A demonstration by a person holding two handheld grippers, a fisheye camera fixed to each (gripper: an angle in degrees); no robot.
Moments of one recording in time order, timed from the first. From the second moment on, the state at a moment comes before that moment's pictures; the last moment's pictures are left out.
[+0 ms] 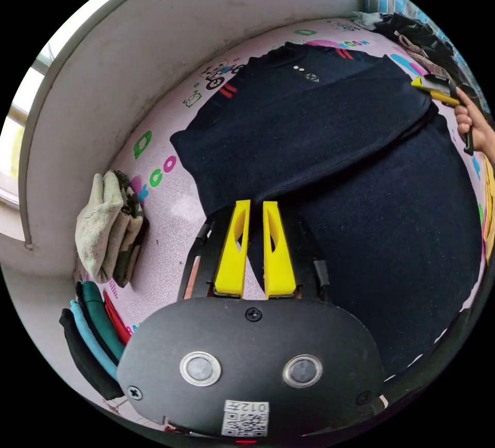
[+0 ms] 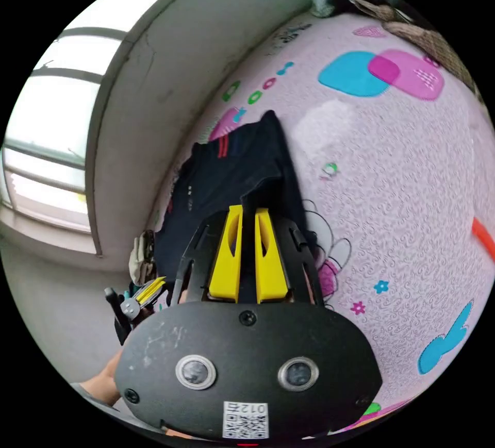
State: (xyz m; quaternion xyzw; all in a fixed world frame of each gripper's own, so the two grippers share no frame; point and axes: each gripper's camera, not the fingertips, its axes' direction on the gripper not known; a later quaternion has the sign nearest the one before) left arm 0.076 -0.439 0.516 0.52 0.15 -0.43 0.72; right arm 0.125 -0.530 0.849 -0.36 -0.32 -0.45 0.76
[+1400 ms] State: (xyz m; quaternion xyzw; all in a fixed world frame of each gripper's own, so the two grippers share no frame) left arm -0.171 -0.471 0.607 0.48 0.33 -0.47 0.66; right arm -0.012 -0.291 0.730 -0.23 -0.17 -0.70 0.65
